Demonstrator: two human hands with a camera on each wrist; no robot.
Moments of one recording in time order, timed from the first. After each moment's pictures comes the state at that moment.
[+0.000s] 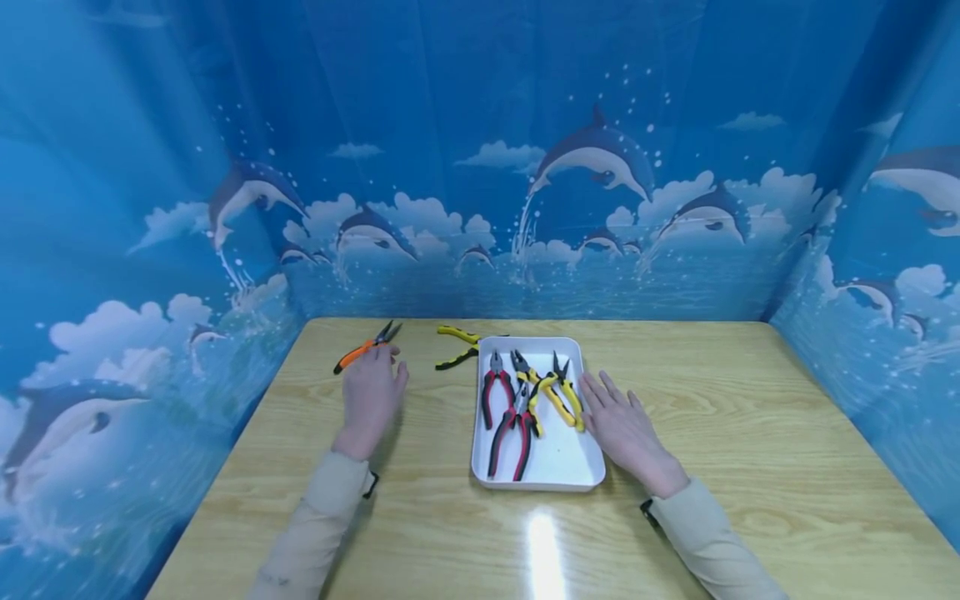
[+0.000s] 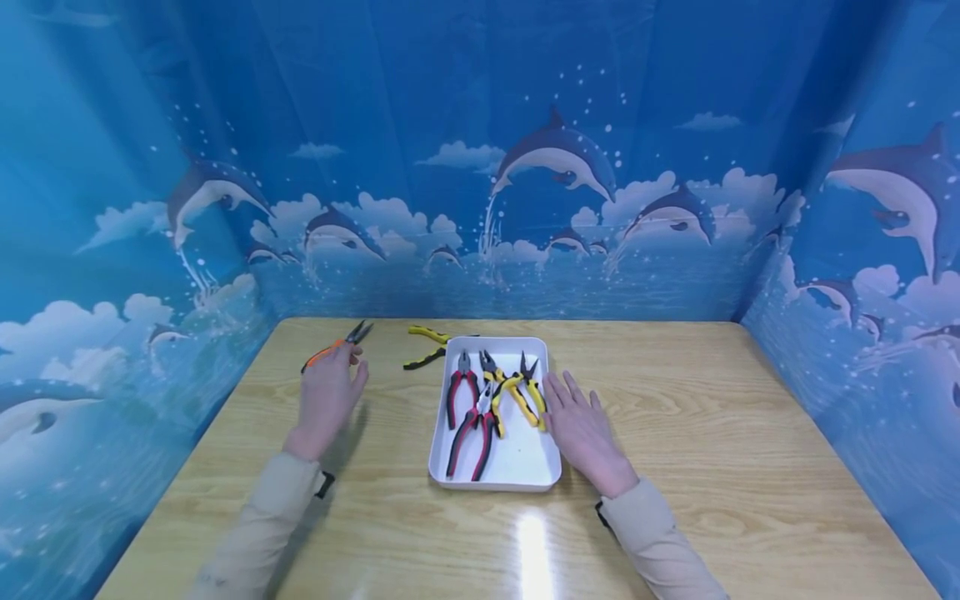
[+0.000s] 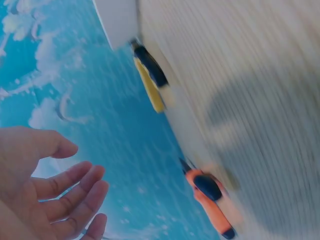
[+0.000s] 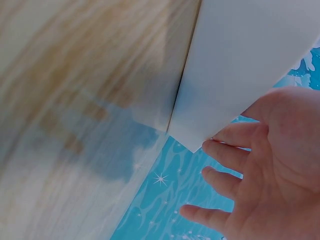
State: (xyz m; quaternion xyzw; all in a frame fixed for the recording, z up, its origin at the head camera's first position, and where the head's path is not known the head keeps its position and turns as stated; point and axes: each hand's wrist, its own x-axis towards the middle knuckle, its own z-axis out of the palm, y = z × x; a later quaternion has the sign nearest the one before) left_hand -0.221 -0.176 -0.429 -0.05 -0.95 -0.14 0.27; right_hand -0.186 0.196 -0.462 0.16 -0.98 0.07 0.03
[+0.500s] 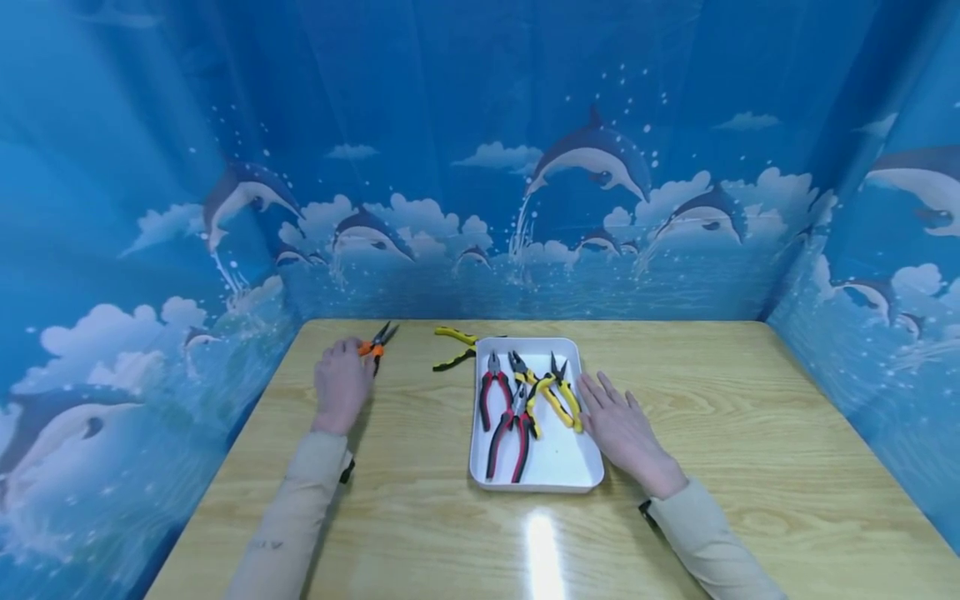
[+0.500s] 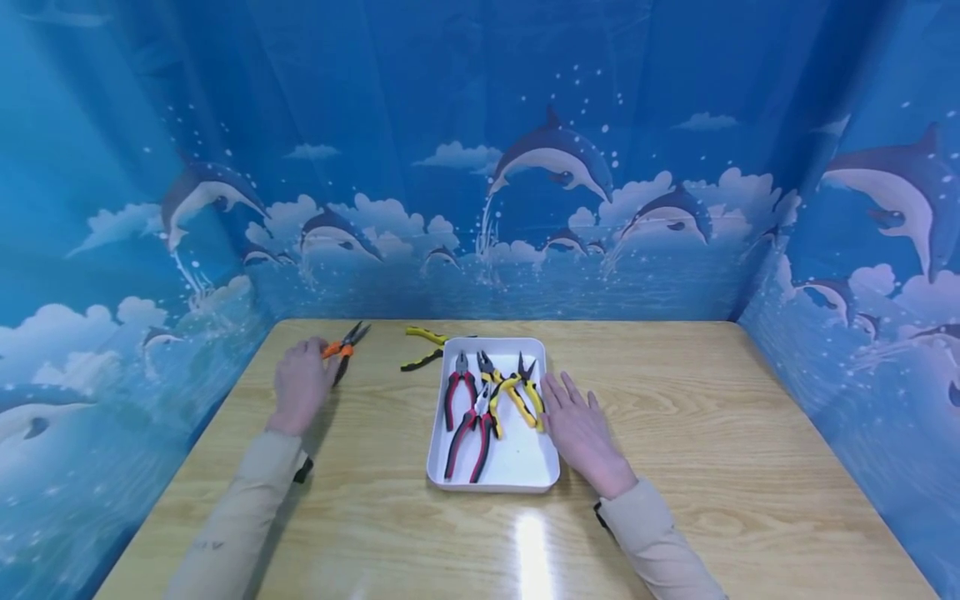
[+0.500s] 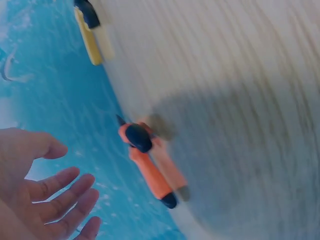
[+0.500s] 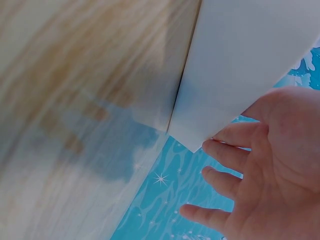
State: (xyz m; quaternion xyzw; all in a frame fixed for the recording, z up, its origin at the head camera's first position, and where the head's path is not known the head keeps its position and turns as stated) left_hand -0.258 -0.226 -0.450 0.00 -0.96 -0.11 0.27; right_hand -0.187 0.198 -0.463 0.17 -0.98 0.07 0.04
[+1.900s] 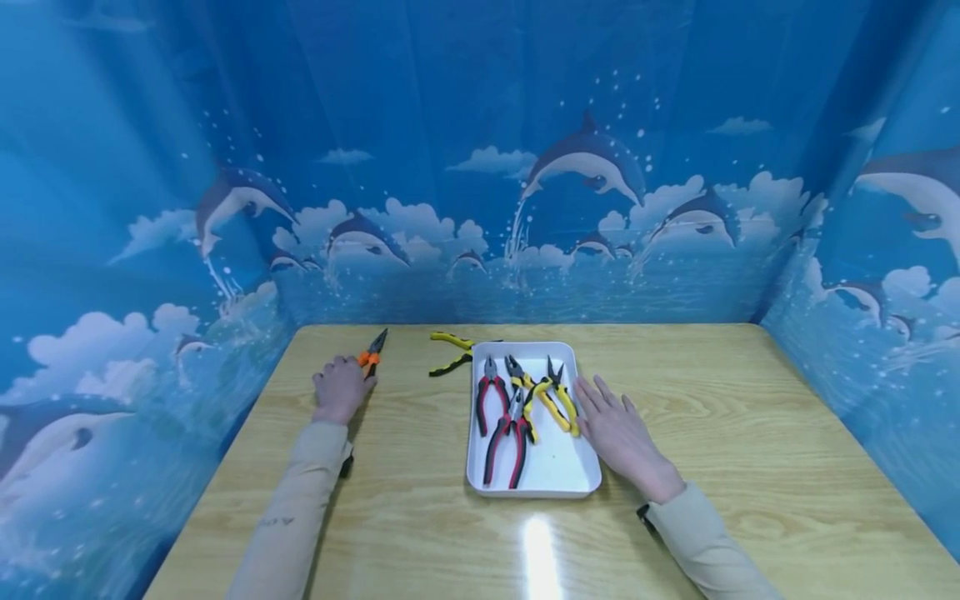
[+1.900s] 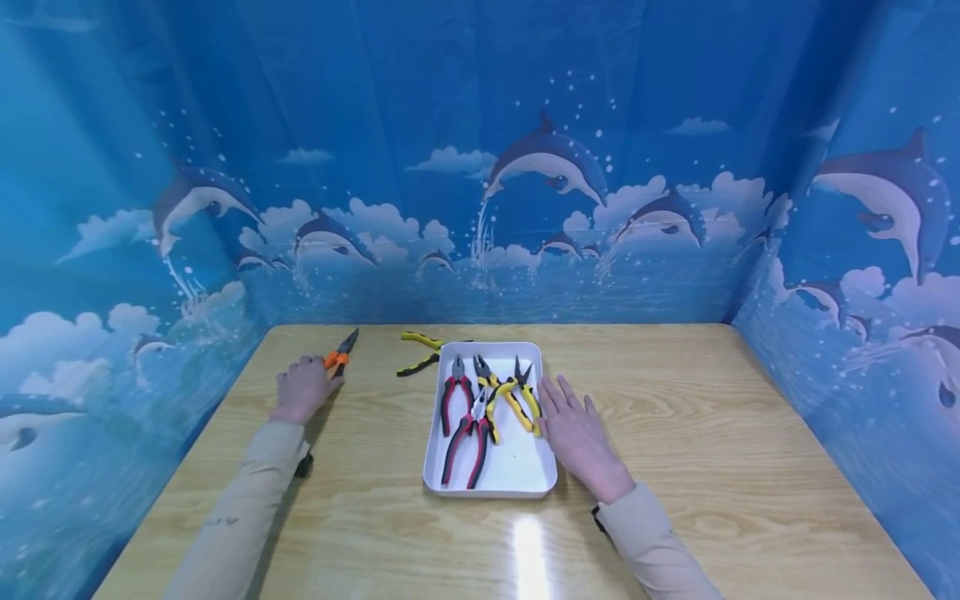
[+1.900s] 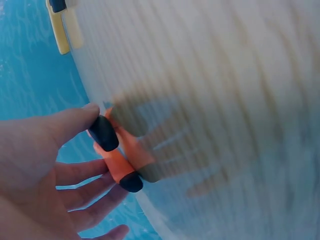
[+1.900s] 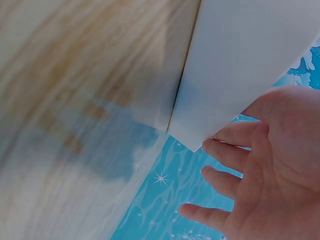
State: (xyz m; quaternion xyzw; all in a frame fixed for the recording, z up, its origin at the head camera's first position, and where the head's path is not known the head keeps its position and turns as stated) left_hand -0.279 -0.237 -0.464 0.05 -0.99 -0.09 0.03; right_hand -0.185 0.198 -0.462 0.17 -0.98 0.07 0.04
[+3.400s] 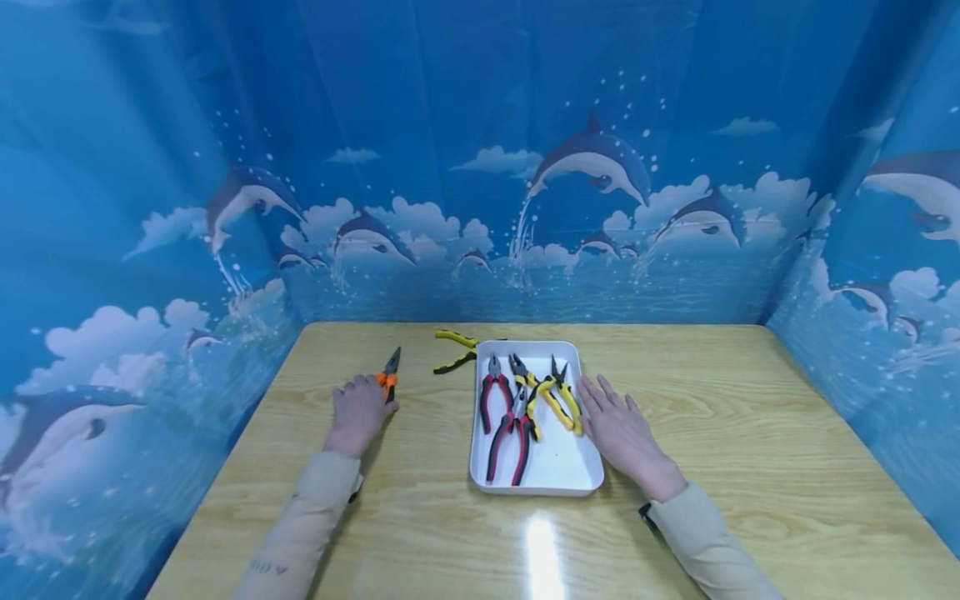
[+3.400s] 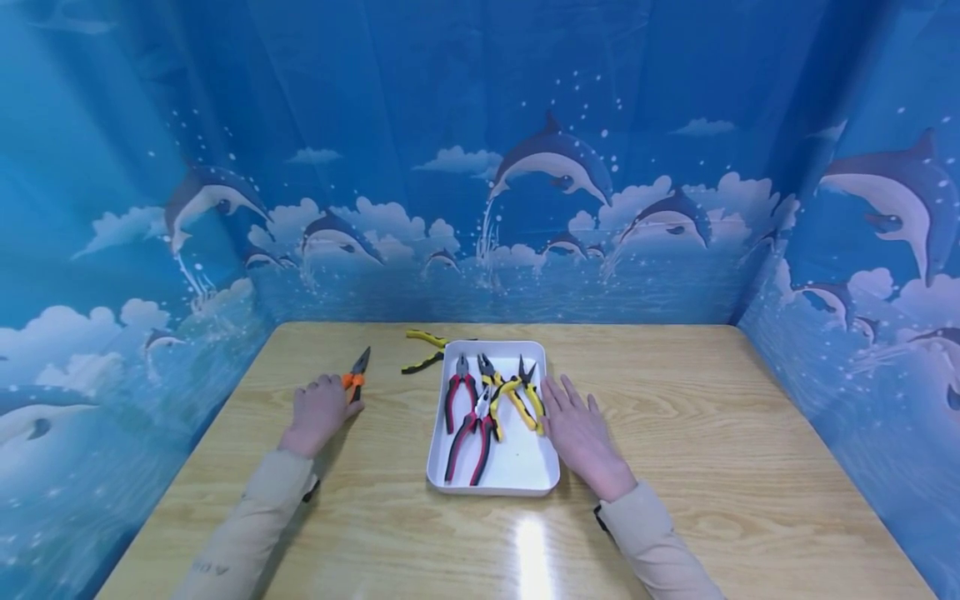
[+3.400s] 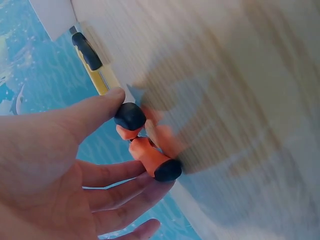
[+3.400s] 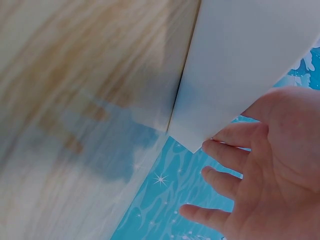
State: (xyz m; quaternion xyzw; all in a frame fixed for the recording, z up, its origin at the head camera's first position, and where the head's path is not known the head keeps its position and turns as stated) left_hand -0.230 -0.204 -0.460 0.00 -1.00 -0.02 0.05; right_hand -0.186 0.198 -0.463 0.17 -0.98 0.07 0.05
